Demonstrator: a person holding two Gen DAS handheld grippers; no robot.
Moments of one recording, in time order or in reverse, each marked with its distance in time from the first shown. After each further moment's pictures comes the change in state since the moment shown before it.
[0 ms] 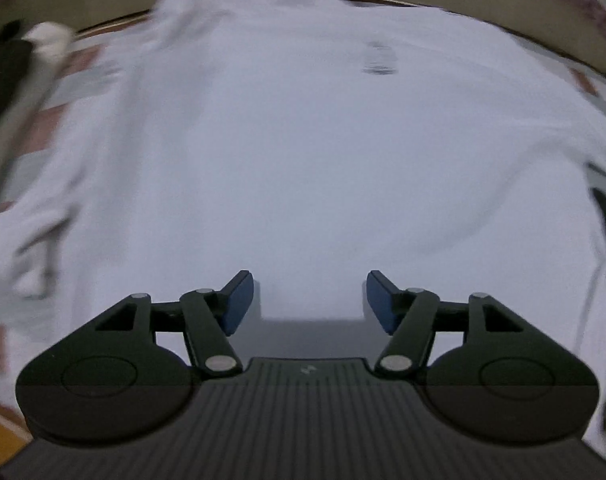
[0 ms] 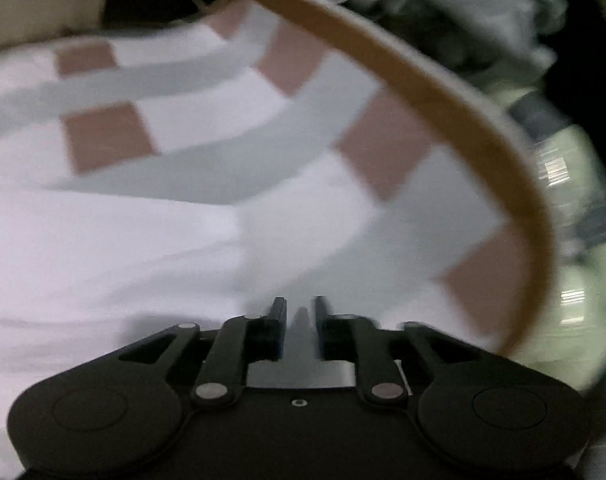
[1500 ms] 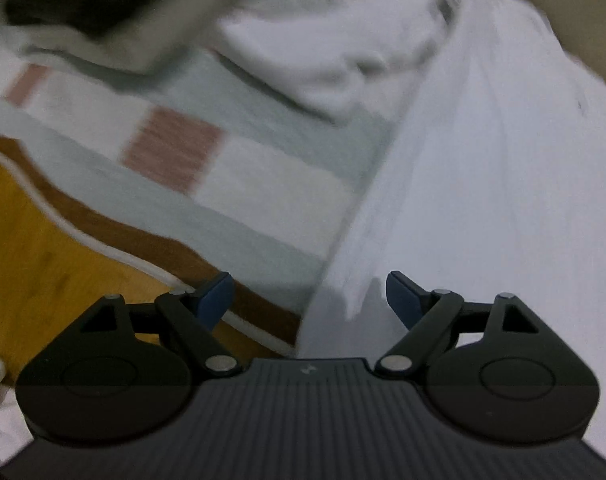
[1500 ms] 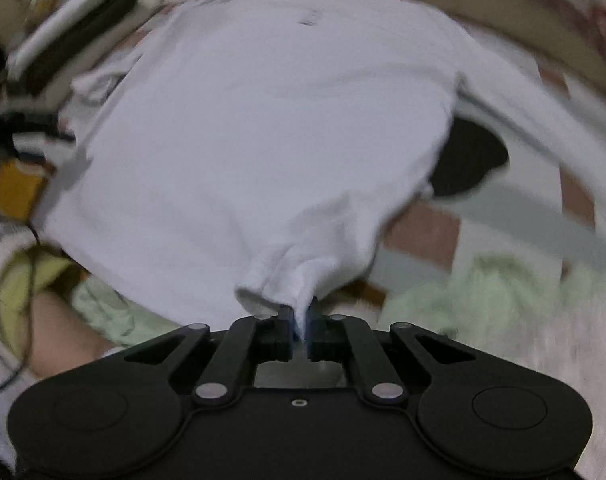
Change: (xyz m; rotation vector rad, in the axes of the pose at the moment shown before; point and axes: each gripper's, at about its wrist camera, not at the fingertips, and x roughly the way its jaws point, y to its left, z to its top) left arm -0.025 0.182 -0.097 -0.350 0.187 -0.024; right arm -0.333 0.056 -0.247 -0.685 0.026 1.022
